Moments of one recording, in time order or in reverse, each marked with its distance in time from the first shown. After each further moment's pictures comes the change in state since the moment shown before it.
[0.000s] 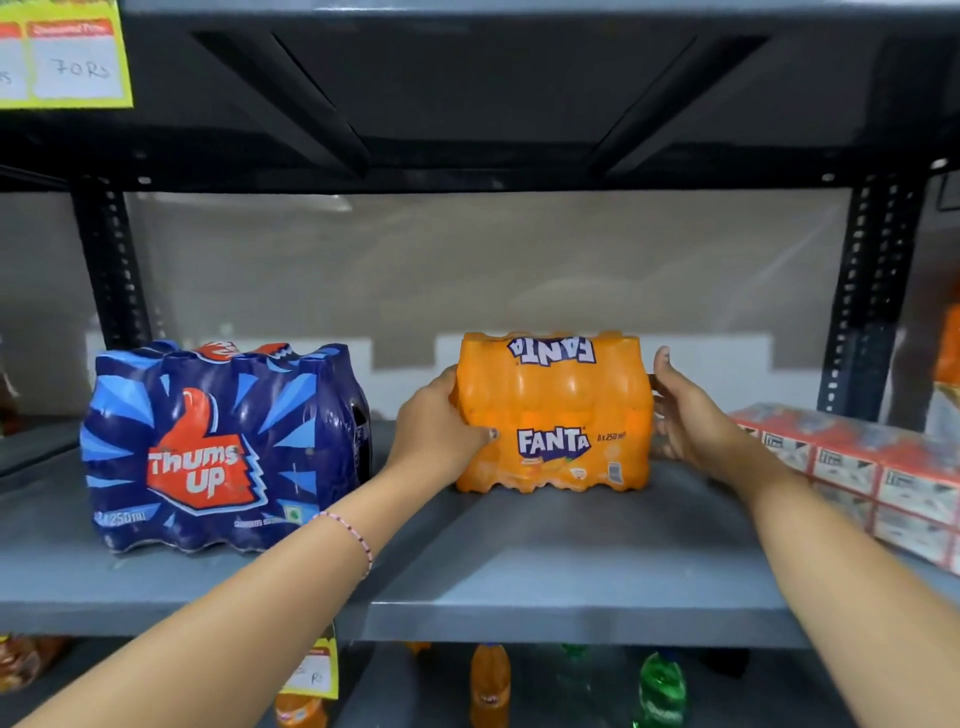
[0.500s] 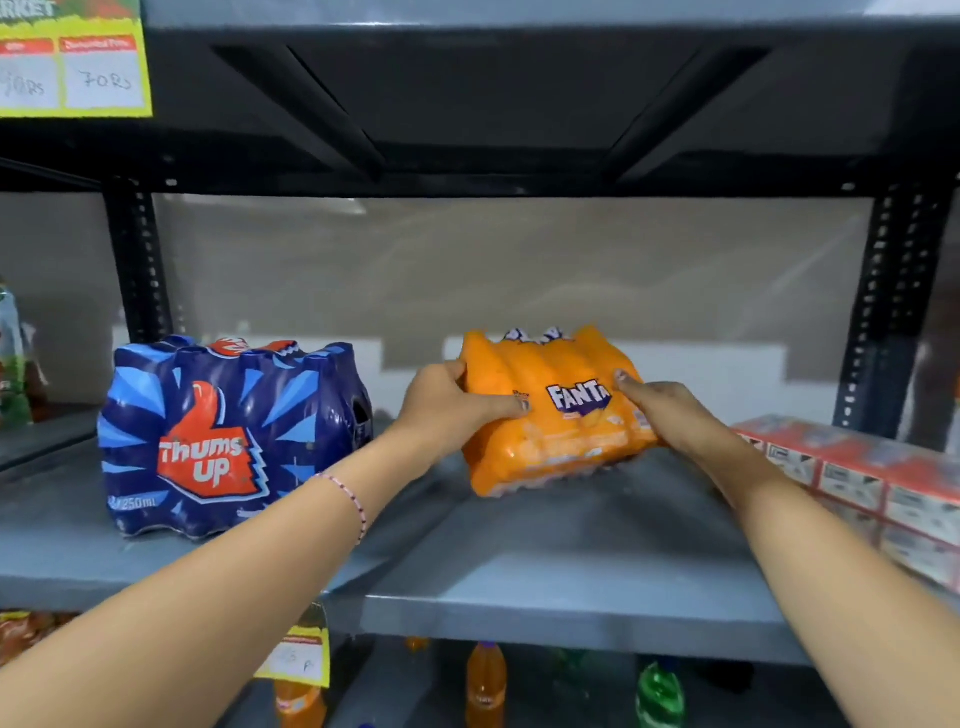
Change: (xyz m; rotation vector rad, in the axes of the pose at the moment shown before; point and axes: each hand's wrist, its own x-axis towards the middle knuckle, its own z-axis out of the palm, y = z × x) left_hand 0.011 0.023 -0.010 -0.297 -0.088 -0.157; right_hand 0.018 -0.011 0.009 -0.359 0.184 -0.093
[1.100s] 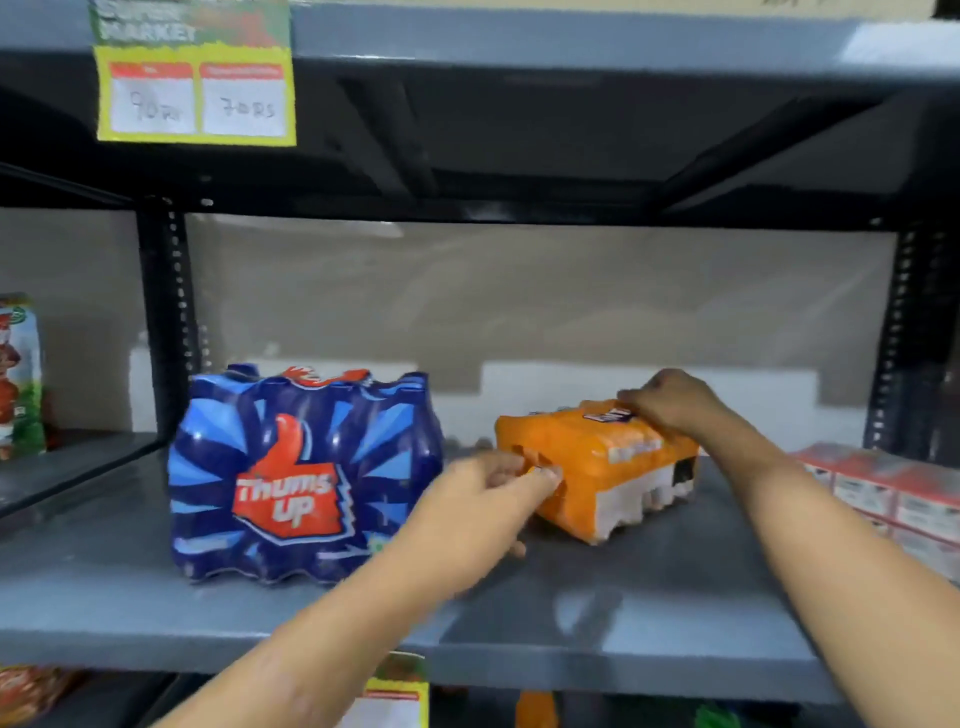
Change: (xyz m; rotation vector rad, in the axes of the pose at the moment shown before) left_hand -0.070 -0.020 -0.059 -0.144 -0.223 -0.114; right_hand 0.004 -0.075 0.053 -0.622 0.149 0.045
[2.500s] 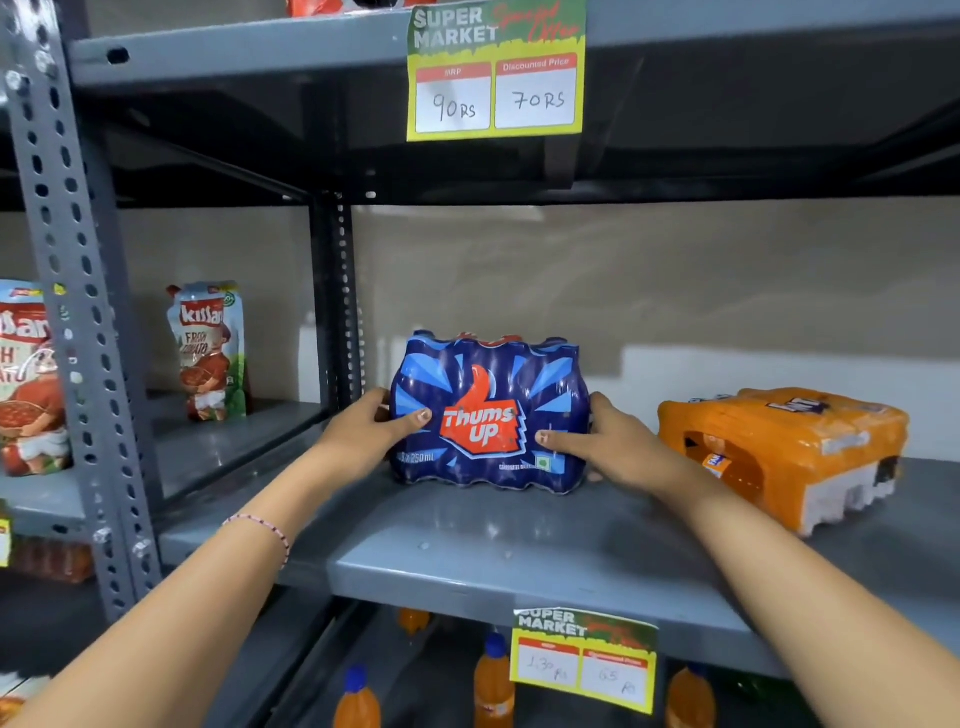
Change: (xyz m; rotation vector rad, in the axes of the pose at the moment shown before) left_hand 0.032 -0.094 -0.278 0.154 0.293 -0.030; right_hand -0.102 -0.156 0.151 0.491 -0.397 -0.351
